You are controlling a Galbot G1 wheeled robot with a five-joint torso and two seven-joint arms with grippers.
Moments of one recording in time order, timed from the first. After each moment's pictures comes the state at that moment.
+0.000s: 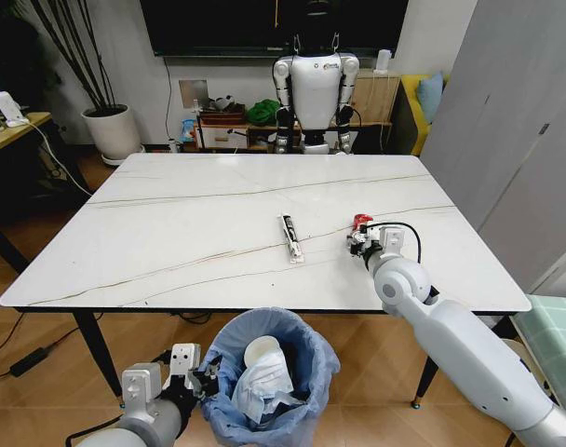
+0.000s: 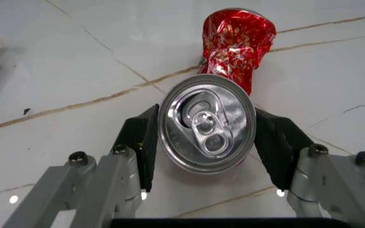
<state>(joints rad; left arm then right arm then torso) 1.69 -1.05 -0.38 -2.50 -0.89 0.74 -0.56 -0.72 0.98 -0.01 1.77 1.01 -0.53 0.68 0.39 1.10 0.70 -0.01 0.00</state>
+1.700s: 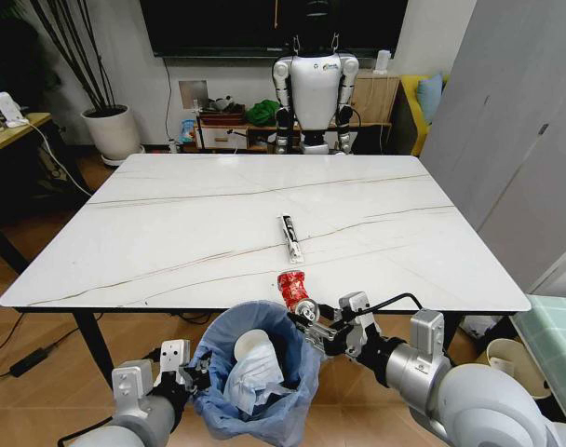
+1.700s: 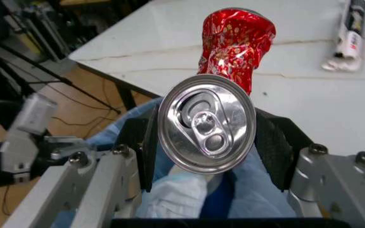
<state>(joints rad) 1.70 -1.10 -0.42 -2.50 -0.90 0.74 -0.60 -1.27 0.69 0.15 2.50 1.09 -0.49 0.24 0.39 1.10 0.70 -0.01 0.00</state>
